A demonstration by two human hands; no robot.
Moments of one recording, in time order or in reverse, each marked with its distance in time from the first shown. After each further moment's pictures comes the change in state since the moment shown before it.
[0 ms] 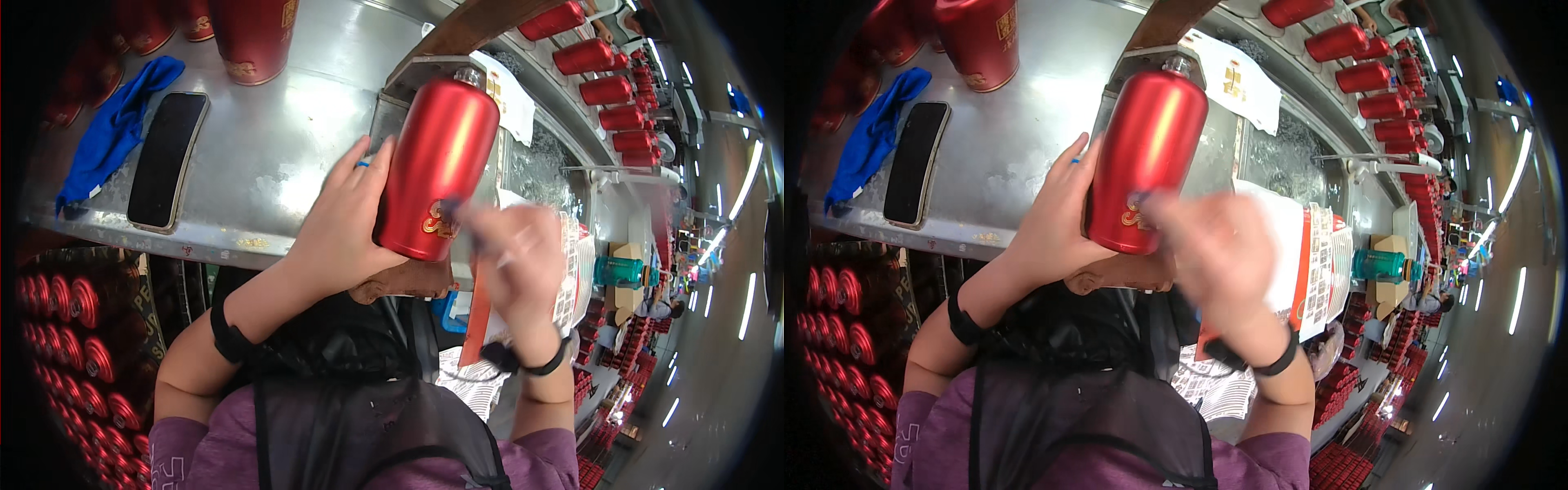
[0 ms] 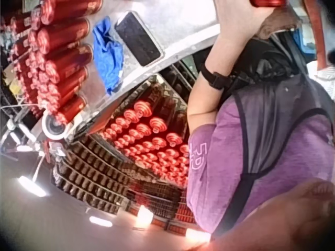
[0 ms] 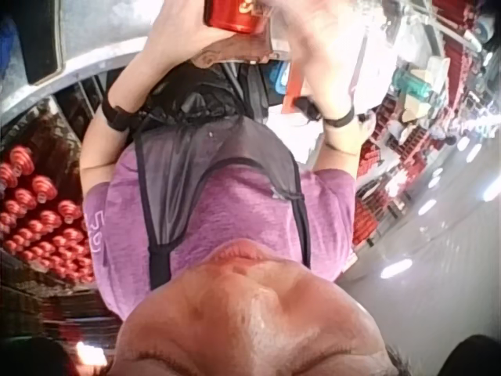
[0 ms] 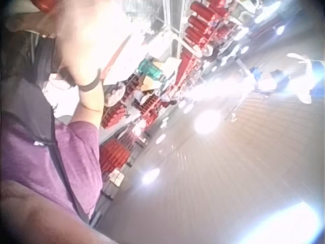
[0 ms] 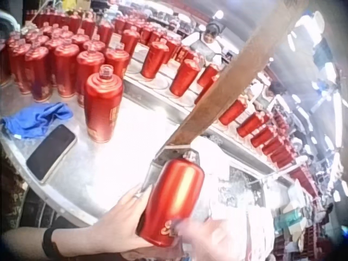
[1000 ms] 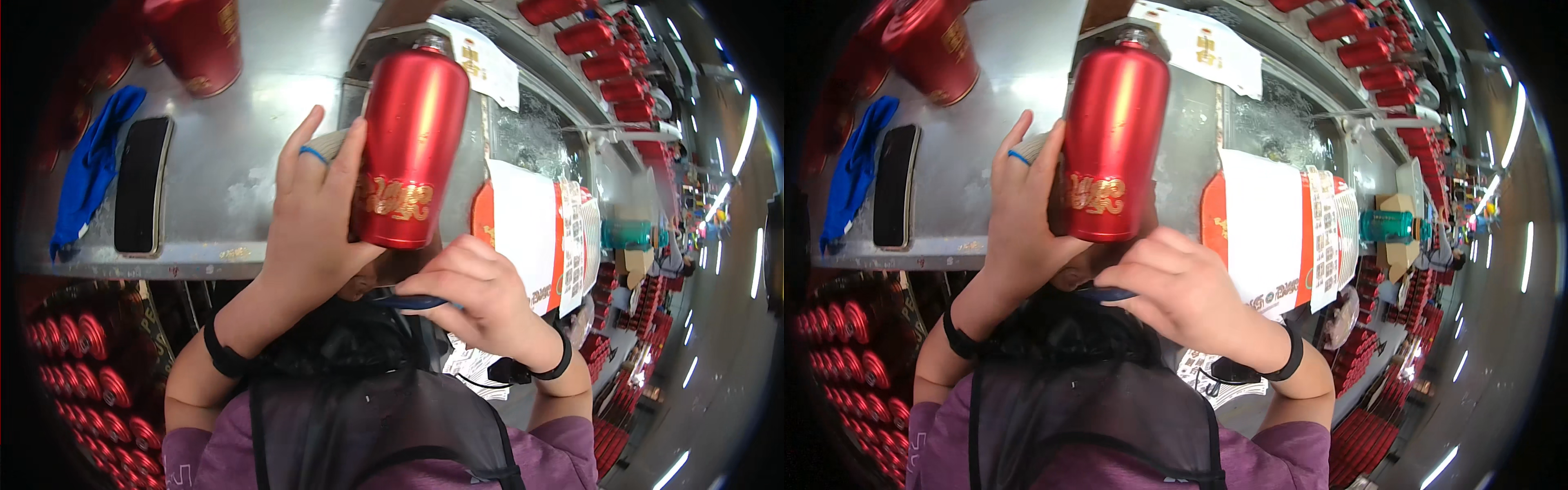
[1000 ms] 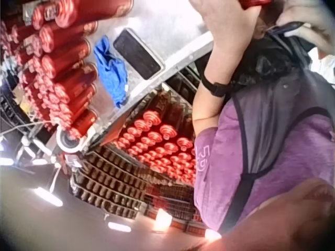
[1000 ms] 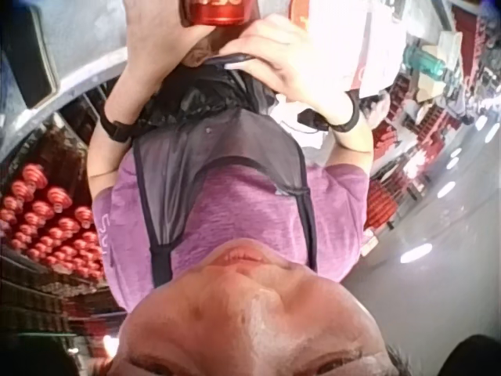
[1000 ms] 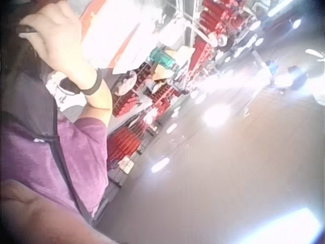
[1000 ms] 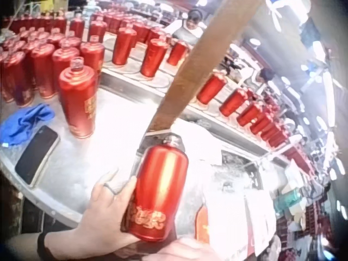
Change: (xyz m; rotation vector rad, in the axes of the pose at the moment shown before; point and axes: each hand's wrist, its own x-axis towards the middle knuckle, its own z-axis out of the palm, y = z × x) left_hand 0.003 0.018 -0.014 0.219 0.053 0.075; right_hand -0.027 -0.019 -0.009 0.510 -0.382 0.181
